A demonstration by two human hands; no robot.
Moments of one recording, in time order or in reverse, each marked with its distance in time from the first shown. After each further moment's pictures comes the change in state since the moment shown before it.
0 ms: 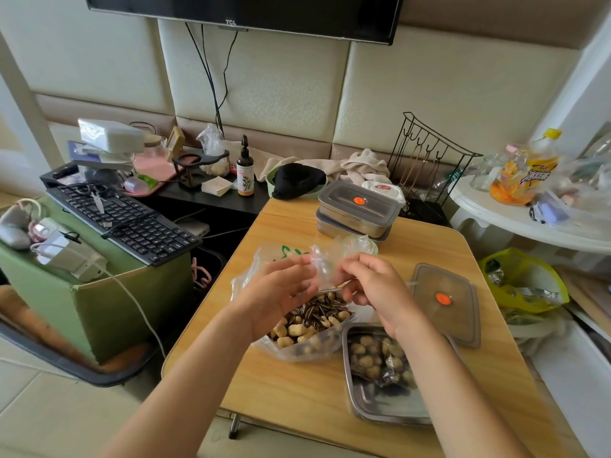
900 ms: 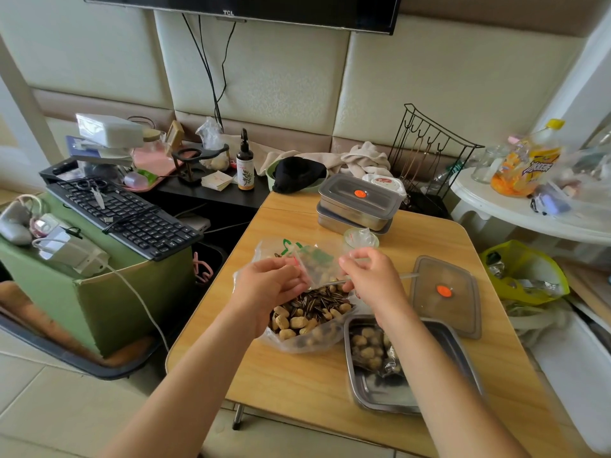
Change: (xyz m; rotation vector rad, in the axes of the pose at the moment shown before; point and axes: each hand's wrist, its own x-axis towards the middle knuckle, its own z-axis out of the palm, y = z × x) left_hand -0.010 -0.002 -0.001 0.111 0.364 0.028; right_hand 0.008 0.011 0.011 -0.267 0.227 0.015
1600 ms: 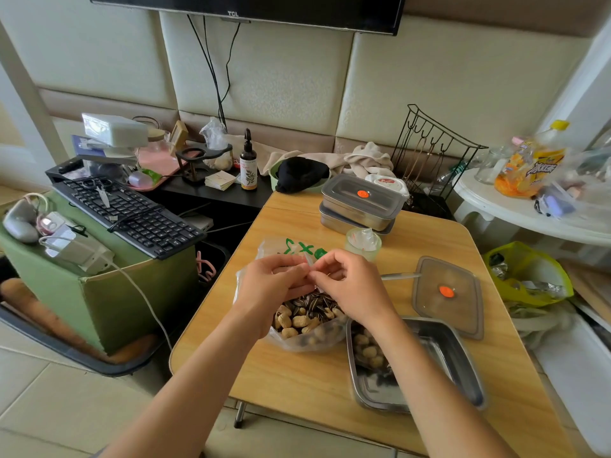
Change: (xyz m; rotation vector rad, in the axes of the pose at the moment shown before) left_hand -0.010 0.000 0.003 0.063 -0.039 0.120; right_hand -0.014 -0.003 0.018 -0.145 -0.140 -0.410
